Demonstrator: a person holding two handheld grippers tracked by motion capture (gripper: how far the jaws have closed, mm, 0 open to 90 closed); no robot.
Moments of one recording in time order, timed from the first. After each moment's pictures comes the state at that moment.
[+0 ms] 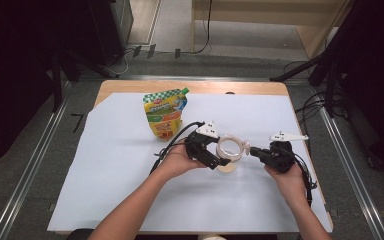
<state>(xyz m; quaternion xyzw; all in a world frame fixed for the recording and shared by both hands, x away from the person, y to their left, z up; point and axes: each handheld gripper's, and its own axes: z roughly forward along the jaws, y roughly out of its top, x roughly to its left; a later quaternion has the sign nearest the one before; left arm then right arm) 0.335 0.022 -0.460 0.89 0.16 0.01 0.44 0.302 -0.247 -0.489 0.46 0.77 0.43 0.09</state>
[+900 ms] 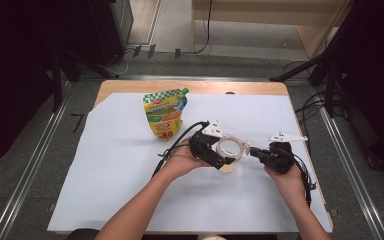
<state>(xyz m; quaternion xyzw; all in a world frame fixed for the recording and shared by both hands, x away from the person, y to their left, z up) 0.330 0.011 -0.451 0.89 0.17 0.04 0.43 0.300 -0.245 -0.490 0.46 0.77 0.43 0.10</state>
